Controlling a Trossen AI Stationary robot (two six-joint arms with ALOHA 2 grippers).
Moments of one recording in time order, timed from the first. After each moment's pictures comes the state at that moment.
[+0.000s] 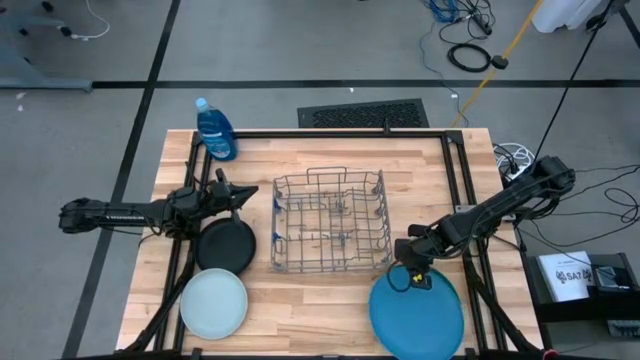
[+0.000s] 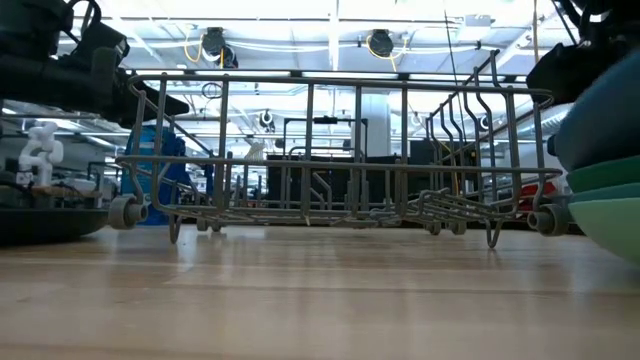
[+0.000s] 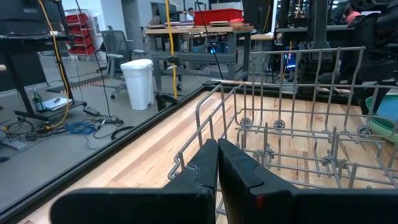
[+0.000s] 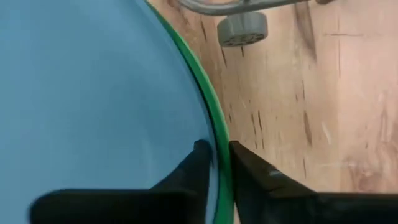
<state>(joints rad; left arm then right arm) 0.09 0.32 0.00 0.28 -0.31 0.03 0.45 1.30 0.69 -0.65 -0.08 0.62</state>
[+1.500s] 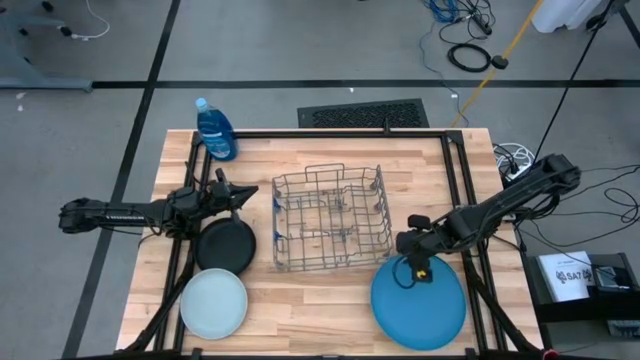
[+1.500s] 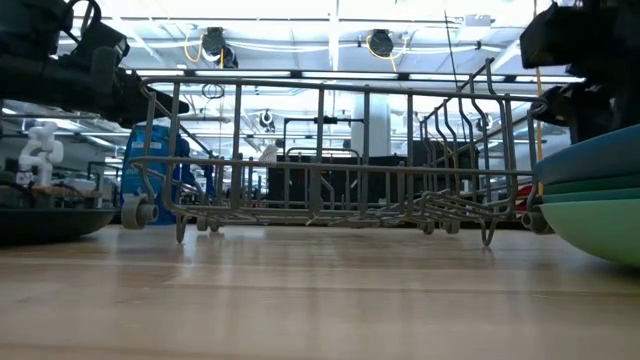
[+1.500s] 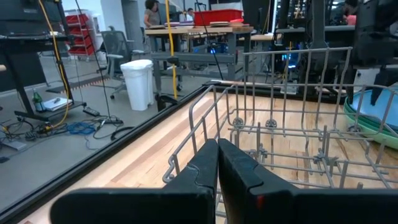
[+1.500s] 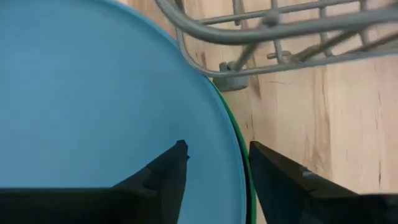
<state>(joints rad) 0.09 0.32 0.00 0.28 -0.30 0.03 0.45 1.22 0.75 -0.74 0.08 0.53</state>
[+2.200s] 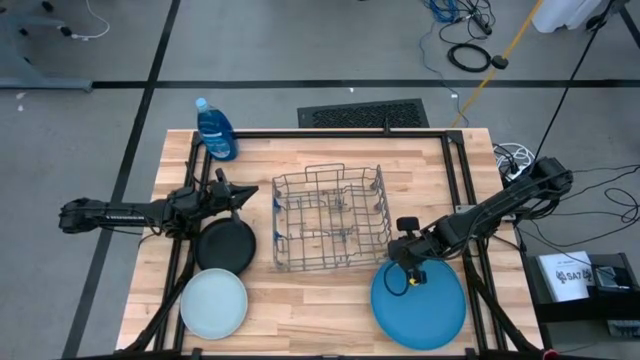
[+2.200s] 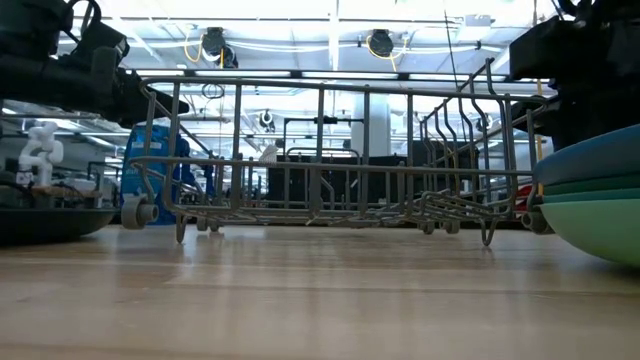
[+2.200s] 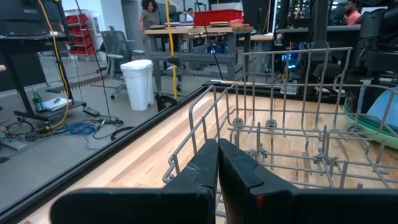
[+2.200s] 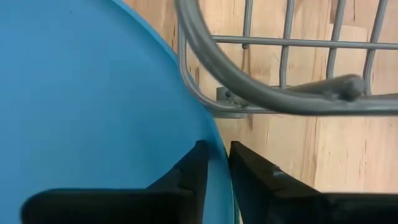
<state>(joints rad) 0.09 0.32 0.00 0.28 -0.30 0.03 0.45 1.33 0.75 -0.66 0.15 0.35</state>
